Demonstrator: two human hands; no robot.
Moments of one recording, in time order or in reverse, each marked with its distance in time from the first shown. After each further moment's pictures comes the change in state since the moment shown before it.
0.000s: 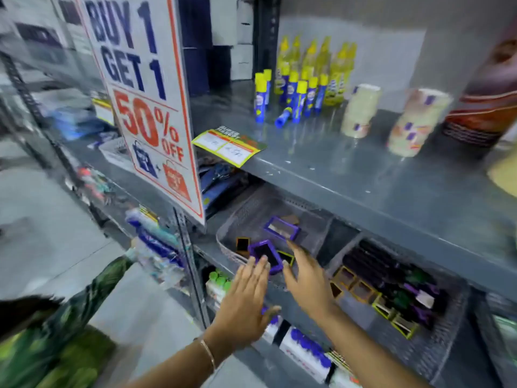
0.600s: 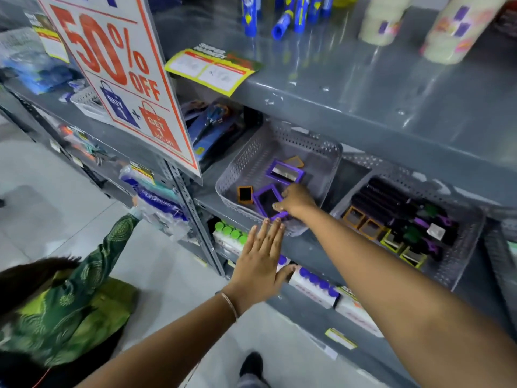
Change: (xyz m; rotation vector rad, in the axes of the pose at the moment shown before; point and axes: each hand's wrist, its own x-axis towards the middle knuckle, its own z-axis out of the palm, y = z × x) left_hand -0.008 0.010 0.032 0.121 -0.143 0.029; right_hand 0.080 0.018 0.049 0.036 -0.495 0.542
